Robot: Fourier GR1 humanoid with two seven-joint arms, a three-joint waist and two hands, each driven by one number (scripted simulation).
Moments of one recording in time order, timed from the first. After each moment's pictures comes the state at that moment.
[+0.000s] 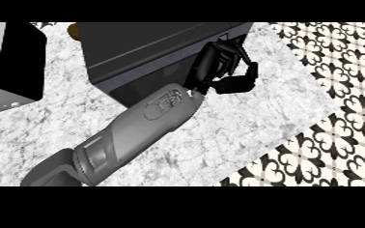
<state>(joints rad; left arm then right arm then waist) -1.09 0.05 -0.83 -0.82 0.71 0.58 -0.31 0.03 -0.62 -0.28 -1.82 -0.69 0.61 -0.35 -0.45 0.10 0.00</state>
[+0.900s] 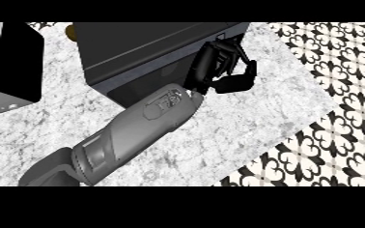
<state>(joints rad) -1.10 0.06 -0.86 -0.83 0.75 0.63 -0.34 -0.02 -0.69 -0.30 -1.78 -0.79 0.62 -0.30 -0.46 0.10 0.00</state>
